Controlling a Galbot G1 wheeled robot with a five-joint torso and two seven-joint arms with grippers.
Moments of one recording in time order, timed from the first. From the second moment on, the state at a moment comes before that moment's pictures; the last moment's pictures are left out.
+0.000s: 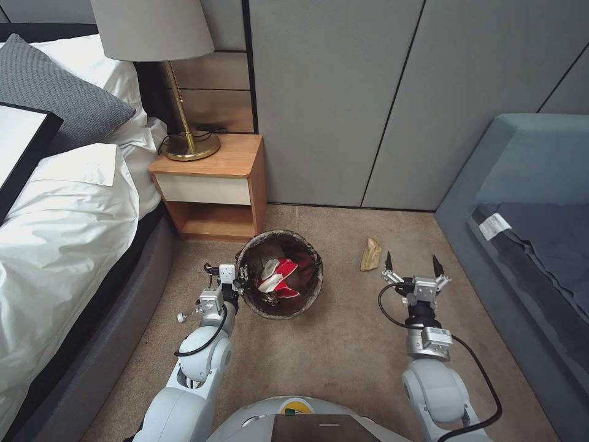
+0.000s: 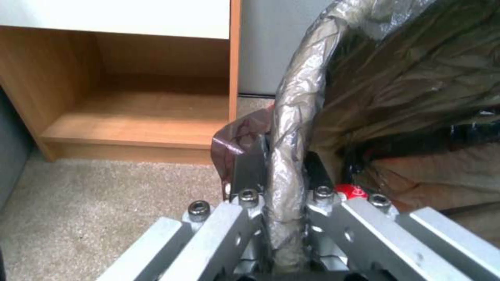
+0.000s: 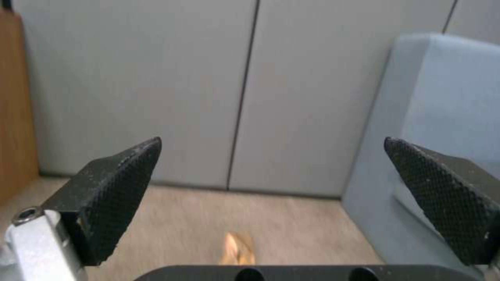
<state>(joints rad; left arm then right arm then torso) 1.41 -1.41 -0.34 -1.99 -0.23 0.27 -0.16 -1.63 1.40 0.59 2.05 -0.03 0.17 0.27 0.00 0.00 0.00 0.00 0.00</state>
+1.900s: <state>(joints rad) 1.42 -1.42 -0.35 -1.99 -0.22 0.27 -0.16 -2.07 1.23 0.64 2.29 0.30 -0.24 0.47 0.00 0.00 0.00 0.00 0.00</state>
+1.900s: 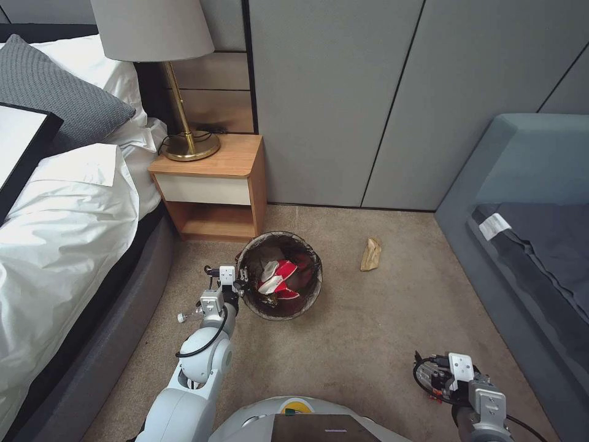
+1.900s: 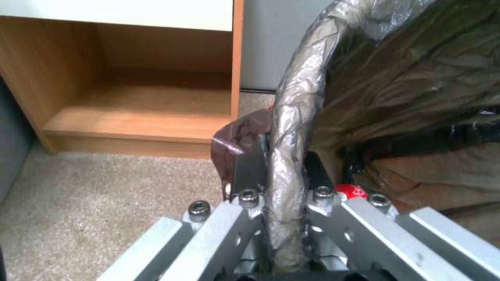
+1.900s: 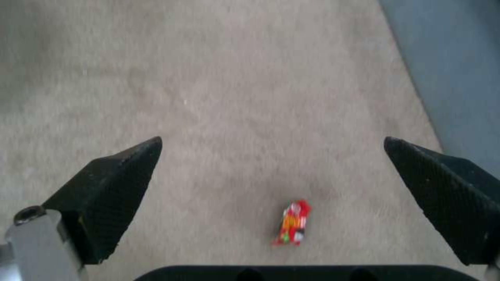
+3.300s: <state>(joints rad) 1.42 -1.42 -0.35 -1.98 -0.22 0.28 -0.16 -1.98 1.06 0.65 1.96 0.57 -0.42 0.41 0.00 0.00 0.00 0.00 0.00</state>
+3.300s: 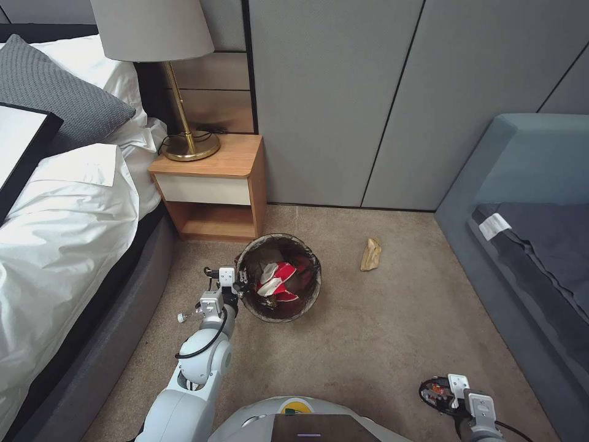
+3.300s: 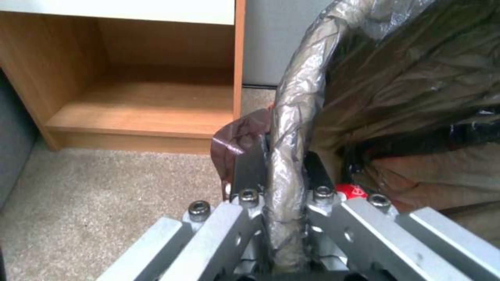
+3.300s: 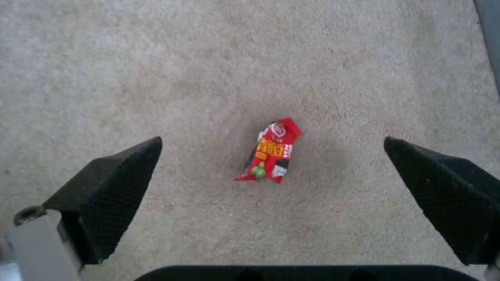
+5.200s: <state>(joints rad) 1.43 -1.42 -0.35 -1.98 -0.21 0.28 -0.16 -1.79 1.10 0.57 1.64 0.51 -0.33 0.35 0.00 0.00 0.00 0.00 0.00</state>
